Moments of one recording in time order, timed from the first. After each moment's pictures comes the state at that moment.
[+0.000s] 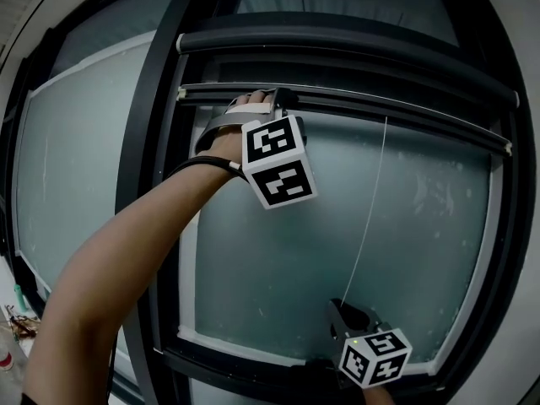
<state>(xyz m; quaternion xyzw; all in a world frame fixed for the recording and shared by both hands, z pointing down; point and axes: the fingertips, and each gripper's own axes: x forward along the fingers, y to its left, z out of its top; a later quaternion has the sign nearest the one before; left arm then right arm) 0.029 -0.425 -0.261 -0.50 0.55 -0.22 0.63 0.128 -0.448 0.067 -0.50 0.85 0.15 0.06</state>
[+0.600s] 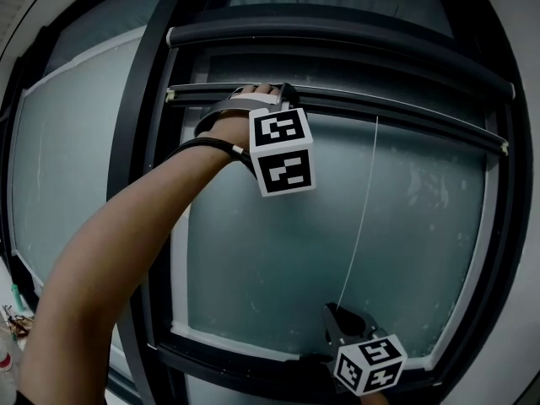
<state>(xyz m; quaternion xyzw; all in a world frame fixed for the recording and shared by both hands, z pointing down) 0.053 -0.450 -0.255 -0.48 0.52 -0.30 0.64 0.141 -0.439 0.082 -0.50 0.85 0.15 0.04</state>
